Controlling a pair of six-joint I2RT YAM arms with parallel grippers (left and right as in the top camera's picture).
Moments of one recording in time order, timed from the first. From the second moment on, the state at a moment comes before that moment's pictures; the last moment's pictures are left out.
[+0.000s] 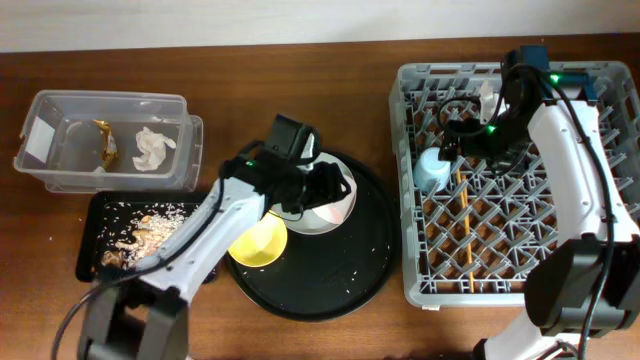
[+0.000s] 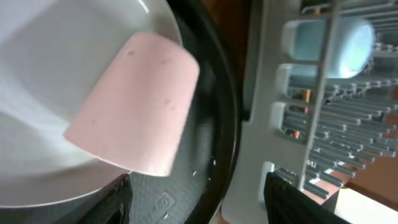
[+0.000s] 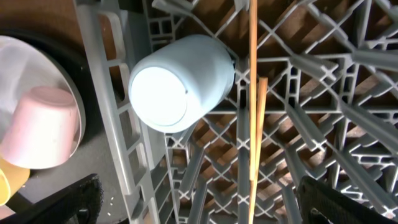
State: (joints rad) left arm -0.49 1.70 1.22 -0.60 0.43 -0.68; right arm -0.07 1.82 1.69 -1.33 -0.20 0.06
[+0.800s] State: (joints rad) left arm -0.45 1.74 0.98 -0.10 0.30 -0.80; right arm -0.07 1.82 1.69 -1.33 -0.20 0.06
